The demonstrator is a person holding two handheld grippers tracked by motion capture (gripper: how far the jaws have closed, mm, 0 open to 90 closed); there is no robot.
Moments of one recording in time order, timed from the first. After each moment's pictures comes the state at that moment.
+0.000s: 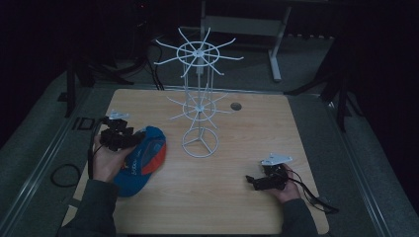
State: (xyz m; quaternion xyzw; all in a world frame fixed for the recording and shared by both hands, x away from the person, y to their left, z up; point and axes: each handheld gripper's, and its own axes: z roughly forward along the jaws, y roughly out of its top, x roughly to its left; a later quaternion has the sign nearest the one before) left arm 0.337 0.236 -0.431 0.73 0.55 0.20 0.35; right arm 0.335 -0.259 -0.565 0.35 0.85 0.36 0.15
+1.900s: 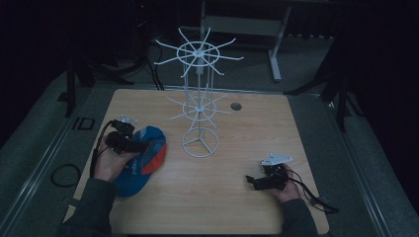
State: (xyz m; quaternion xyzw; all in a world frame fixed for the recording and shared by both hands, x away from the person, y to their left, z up) left arm 0.353 0.229 -0.459 0.77 0.54 0.18 0.27; right arm 0.335 -0.259 -0.565 0.35 0.85 0.36 0.15
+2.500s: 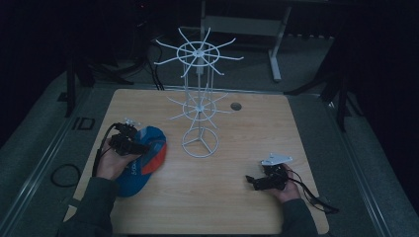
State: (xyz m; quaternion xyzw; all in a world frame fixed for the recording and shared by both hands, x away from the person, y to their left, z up) left arm 0.365 0.230 -0.483 0.79 0.55 0.14 0.24; right arm 0.335 -0.259 -0.565 0.35 0.85 0.36 0.15
